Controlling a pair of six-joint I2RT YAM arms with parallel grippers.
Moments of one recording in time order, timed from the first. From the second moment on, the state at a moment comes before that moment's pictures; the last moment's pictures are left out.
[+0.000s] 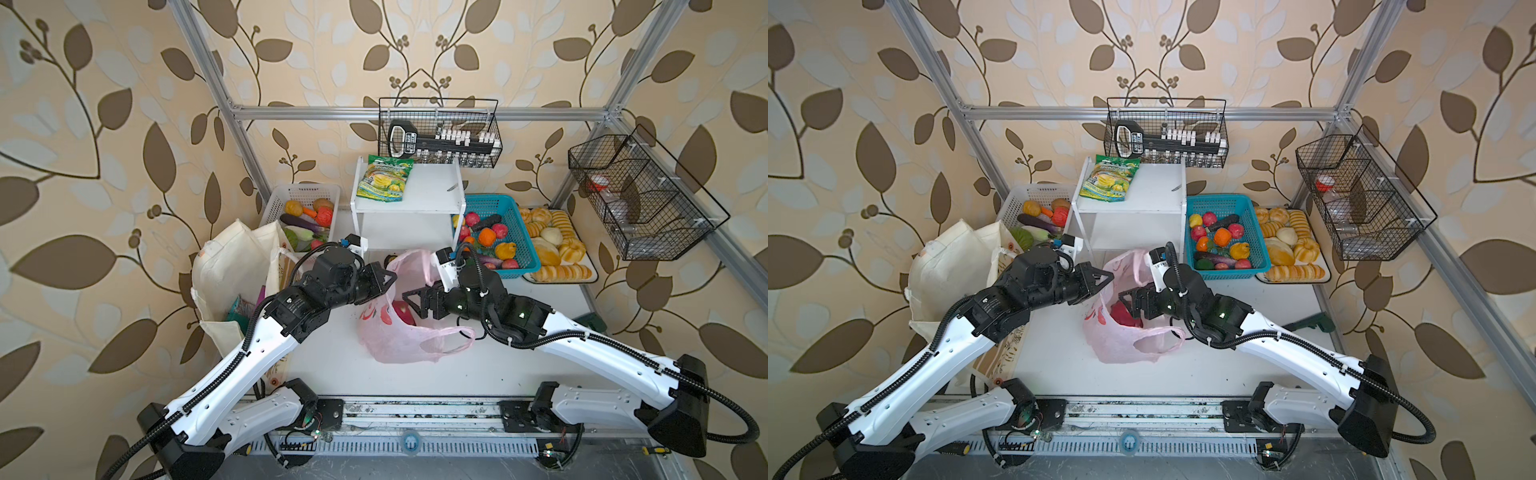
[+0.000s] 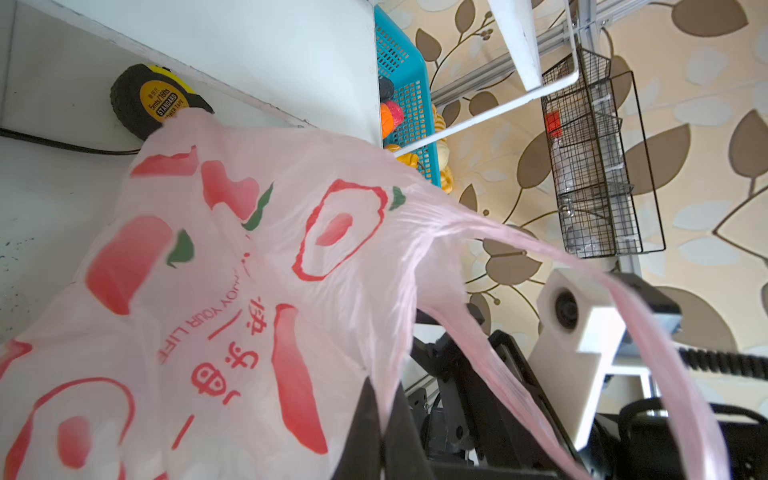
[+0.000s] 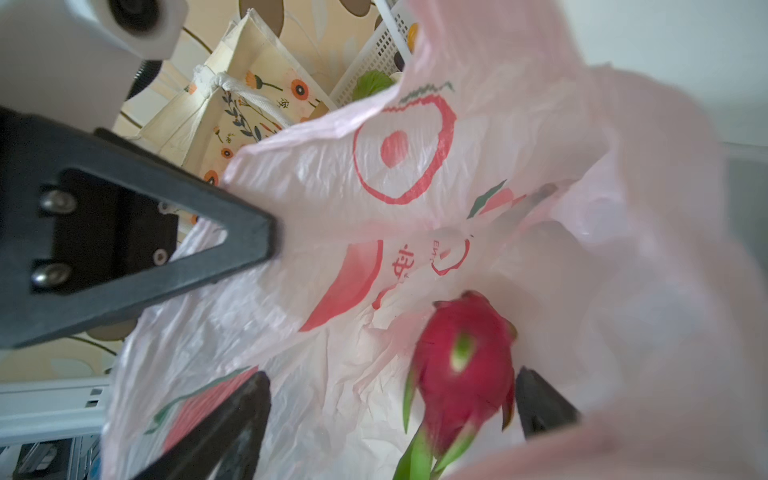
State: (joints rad) left arm -0.61 0.98 1.06 -0.54 0.25 -1.00; right arm 0.90 1.18 0.98 -0.26 -0.03 0.55
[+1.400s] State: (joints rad) left arm -0.50 0.99 1.04 -0.60 0.26 -0.94; right arm 0.05 1.66 1.26 -0.53 0.23 0.43
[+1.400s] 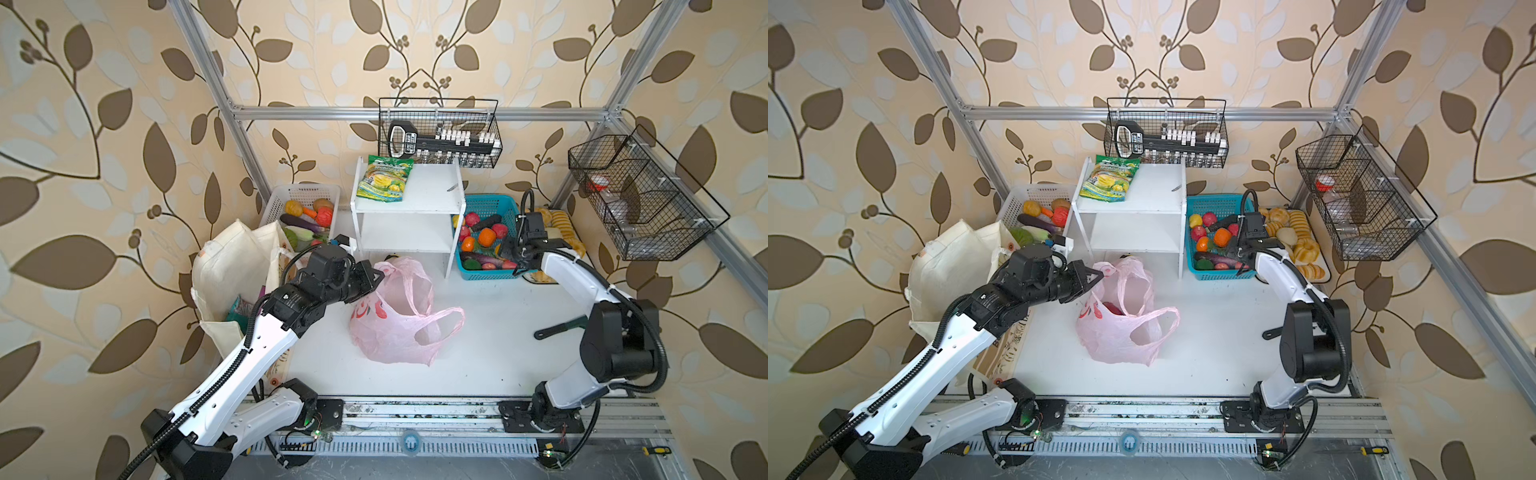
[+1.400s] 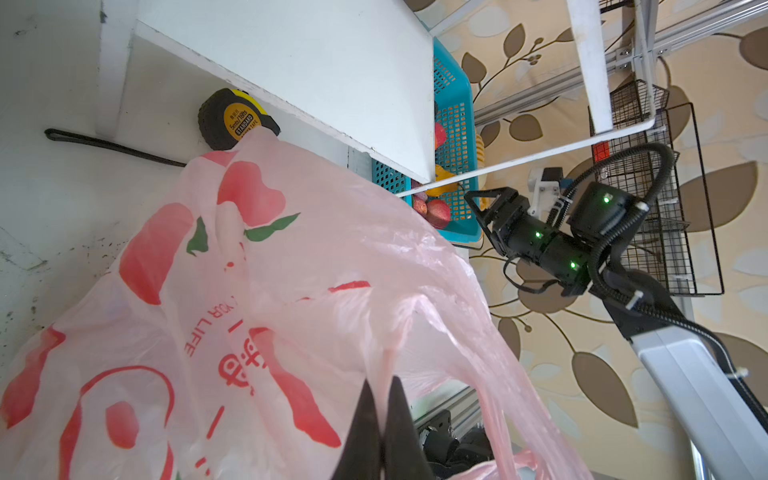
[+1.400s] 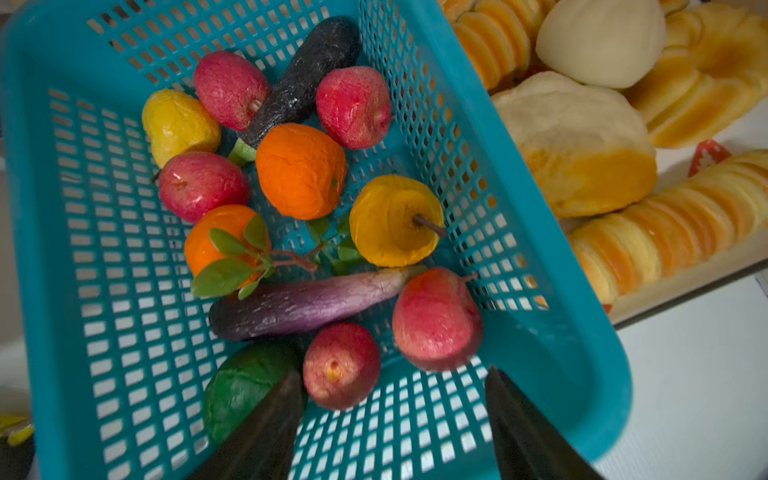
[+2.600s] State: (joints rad) left arm -0.50 1.02 1.05 -0.61 0.27 -0.90; right arm -0.01 1.92 1.47 -0.47 0.21 0.43
